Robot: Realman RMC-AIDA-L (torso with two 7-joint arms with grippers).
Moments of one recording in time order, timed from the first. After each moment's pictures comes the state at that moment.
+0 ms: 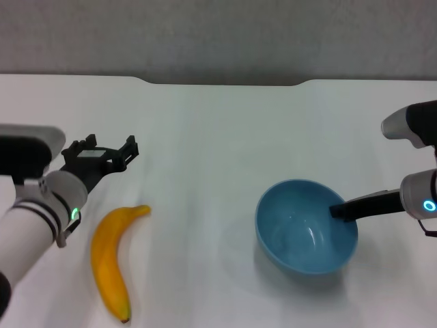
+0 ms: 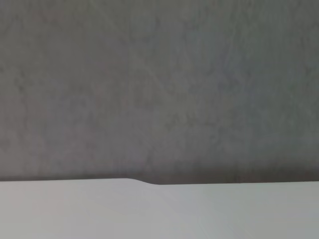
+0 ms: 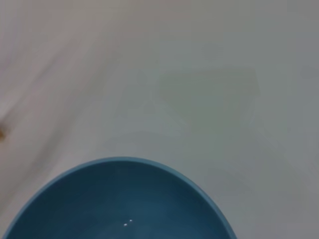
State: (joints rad) left arm -0.39 -2.01 -1.09 -0.83 2.01 0.30 0.41; right arm 0.65 2.02 -1.23 -0.65 -2.27 -0.93 2.35
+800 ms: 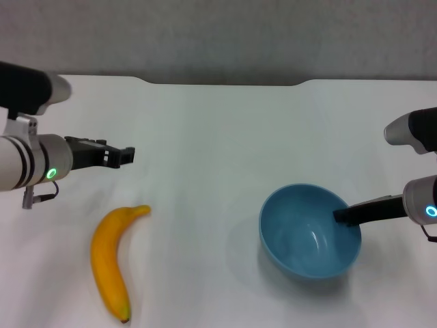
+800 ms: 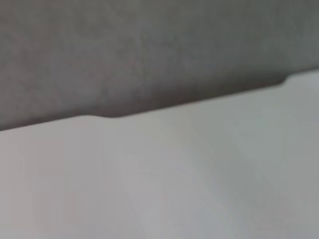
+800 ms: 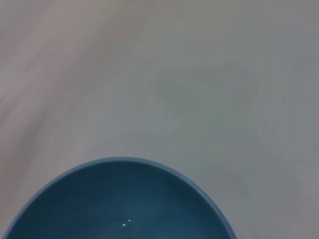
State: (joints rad) left arm -0.52 -2.01 -1.69 -0.93 2.30 -0.57 0.61; right arm 0.64 2.02 -1.24 -0.64 -2.27 -0.91 2.35
